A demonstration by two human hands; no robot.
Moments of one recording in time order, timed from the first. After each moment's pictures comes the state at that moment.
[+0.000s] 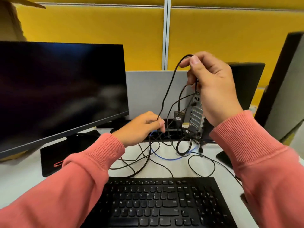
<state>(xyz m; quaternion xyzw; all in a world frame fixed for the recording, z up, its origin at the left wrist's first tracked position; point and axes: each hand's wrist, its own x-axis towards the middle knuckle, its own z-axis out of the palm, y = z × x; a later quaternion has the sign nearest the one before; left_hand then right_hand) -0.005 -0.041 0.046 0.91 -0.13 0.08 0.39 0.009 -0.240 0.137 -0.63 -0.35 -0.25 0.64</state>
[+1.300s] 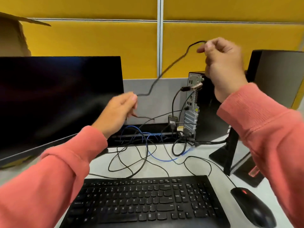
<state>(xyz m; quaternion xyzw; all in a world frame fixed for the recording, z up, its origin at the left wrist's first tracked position) -0.031 -0.015 0.093 0.84 -0.15 0.29 0.42 0.031 -0.278 0.192 -0.65 -0.24 -0.31 0.65</state>
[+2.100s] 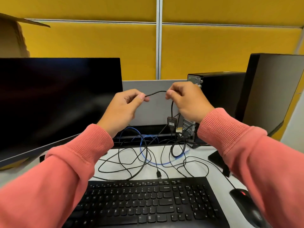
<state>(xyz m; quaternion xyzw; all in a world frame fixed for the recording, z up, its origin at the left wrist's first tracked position) -0.030 -0.034 0.104 0.80 -0.13 0.29 0.51 0.026 -0.238 0.138 -0.85 -0.30 -0.23 0.37</state>
